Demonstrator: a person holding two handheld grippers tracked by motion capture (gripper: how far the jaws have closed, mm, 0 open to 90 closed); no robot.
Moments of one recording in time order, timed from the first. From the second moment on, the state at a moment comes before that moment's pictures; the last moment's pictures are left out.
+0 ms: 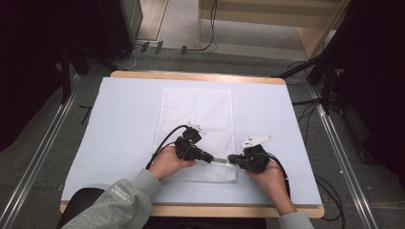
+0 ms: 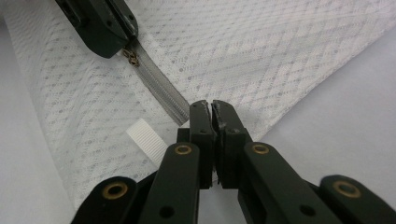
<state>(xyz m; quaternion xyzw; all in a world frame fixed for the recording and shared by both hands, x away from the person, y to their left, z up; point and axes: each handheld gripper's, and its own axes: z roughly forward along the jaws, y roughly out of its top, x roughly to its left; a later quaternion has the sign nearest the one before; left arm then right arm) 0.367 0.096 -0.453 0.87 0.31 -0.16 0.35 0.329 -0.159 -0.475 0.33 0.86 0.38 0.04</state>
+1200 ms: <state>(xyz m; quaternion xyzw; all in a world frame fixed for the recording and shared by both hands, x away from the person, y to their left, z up) 0.367 0.130 -0.442 0.87 0.32 -0.16 0.35 0.329 -0.160 -0.475 0.33 0.86 0.38 0.04</state>
